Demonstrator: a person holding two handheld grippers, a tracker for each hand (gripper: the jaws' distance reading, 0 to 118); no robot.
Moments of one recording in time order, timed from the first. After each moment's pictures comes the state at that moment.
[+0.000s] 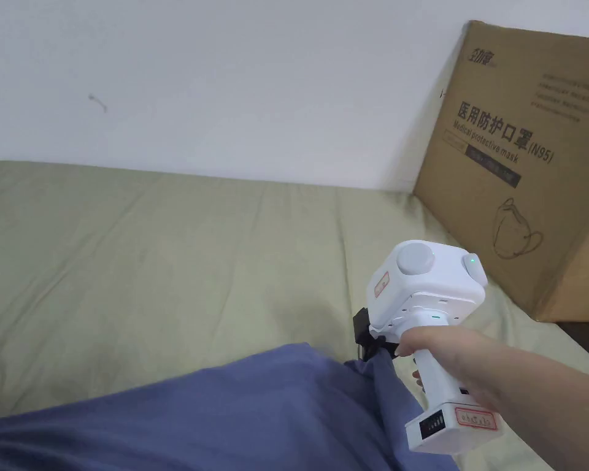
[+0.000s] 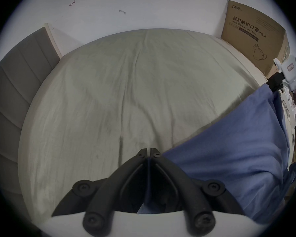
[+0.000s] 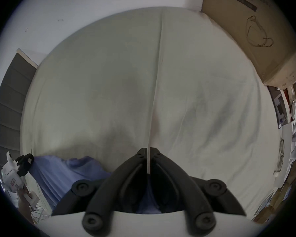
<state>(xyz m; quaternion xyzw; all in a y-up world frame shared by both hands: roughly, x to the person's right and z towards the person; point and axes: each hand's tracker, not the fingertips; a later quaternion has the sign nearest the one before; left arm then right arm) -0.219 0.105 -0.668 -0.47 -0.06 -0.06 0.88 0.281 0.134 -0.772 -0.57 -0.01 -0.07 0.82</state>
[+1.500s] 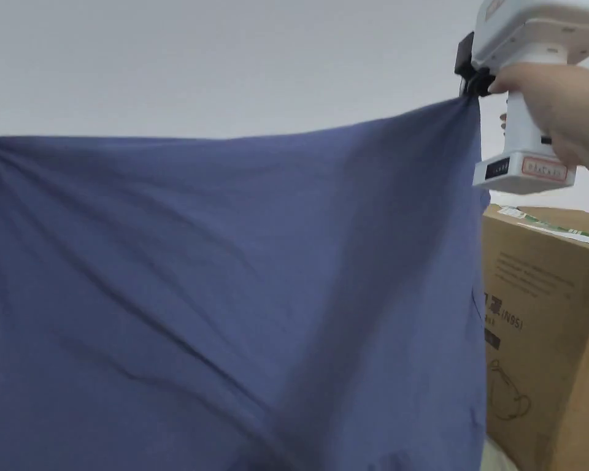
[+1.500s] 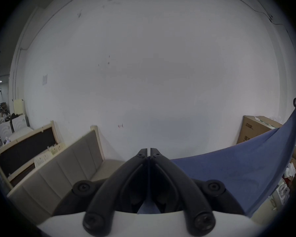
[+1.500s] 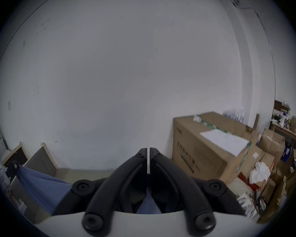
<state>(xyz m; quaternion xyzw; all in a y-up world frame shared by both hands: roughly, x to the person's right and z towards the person) -0.238 0.583 -0.743 -0.07 0.07 -0.01 1.00 0.290 0.697 -0.725 -0.09 -0.11 -0.04 0.99</state>
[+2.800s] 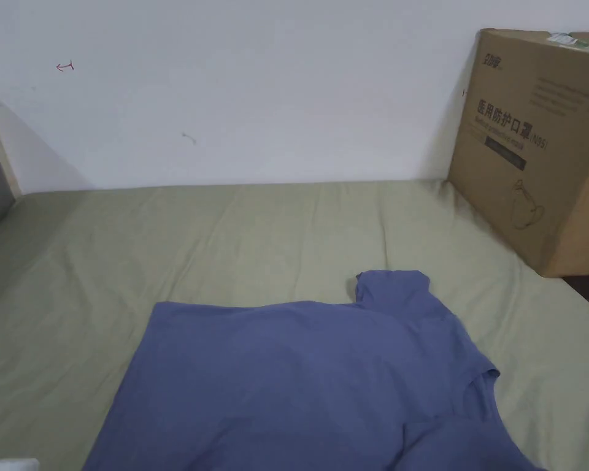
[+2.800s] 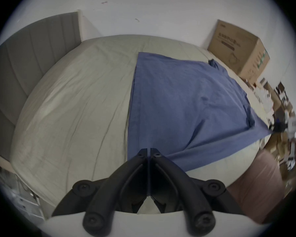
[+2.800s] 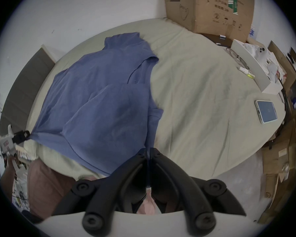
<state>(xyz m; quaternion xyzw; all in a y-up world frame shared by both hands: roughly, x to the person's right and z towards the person) -0.290 0.133 -0.362 -0.45 -0.08 0.00 0.89 0.366 0.133 -0.339 -0.52 -0.01 -0.09 0.85</state>
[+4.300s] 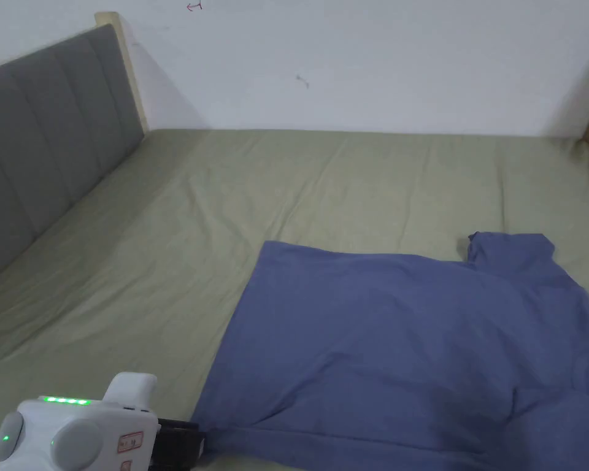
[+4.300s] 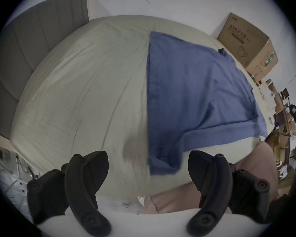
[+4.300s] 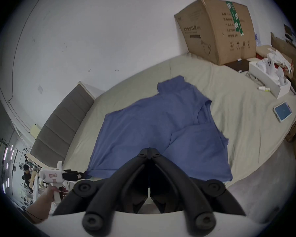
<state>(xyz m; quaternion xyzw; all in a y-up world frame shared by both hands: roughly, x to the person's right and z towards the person) -0.317 0.114 -0.344 -0.52 -0.04 0.05 0.85 0.233 0.244 -0.280 -0.35 0.08 -0.22 0.91</state>
